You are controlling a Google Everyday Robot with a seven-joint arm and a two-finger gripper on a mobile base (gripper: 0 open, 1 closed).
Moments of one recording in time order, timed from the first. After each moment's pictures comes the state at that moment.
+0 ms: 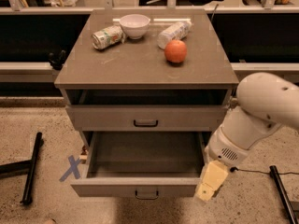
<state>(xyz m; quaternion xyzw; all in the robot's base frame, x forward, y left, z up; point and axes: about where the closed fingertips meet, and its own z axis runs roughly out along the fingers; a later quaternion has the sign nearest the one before) 0.373 -0.142 0.716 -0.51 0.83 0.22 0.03</state>
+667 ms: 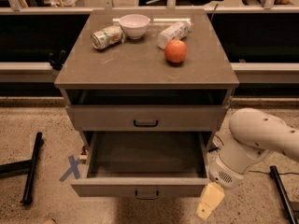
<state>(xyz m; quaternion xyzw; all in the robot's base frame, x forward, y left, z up) 0.350 -0.163 0.621 -0.46 0.86 0.23 -0.03</state>
